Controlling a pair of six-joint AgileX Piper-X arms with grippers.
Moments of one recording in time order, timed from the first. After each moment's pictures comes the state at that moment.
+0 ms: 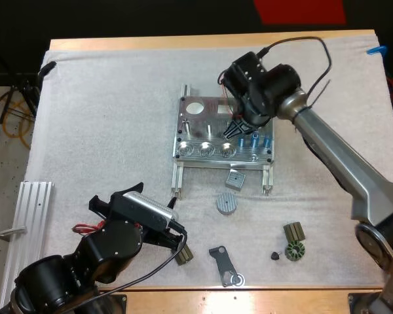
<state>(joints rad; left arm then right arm) -0.99 0.60 -0.81 0.92 -0.48 -2.07 0.62 1.91 -1.84 1.26 0.18 -1.98</state>
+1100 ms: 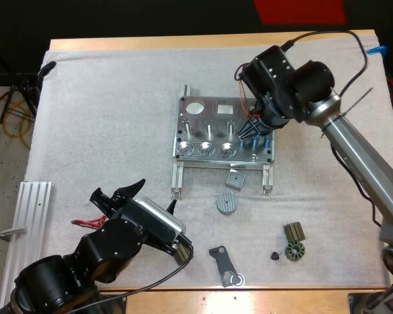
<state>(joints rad) -0.99 0.60 -0.81 0.90 -0.48 -1.80 0.62 1.74 -1.84 1.40 0.18 -1.93</state>
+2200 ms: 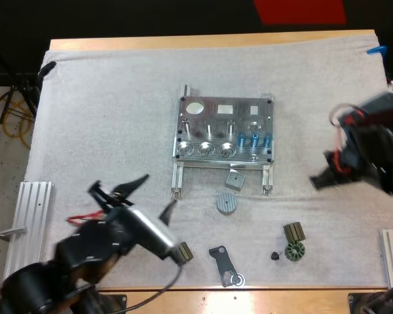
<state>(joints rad) -0.91 0.51 -0.81 0.81 -0.33 -1.57 0.53 1.04 -1.37 1.34 0.18 -1.91</state>
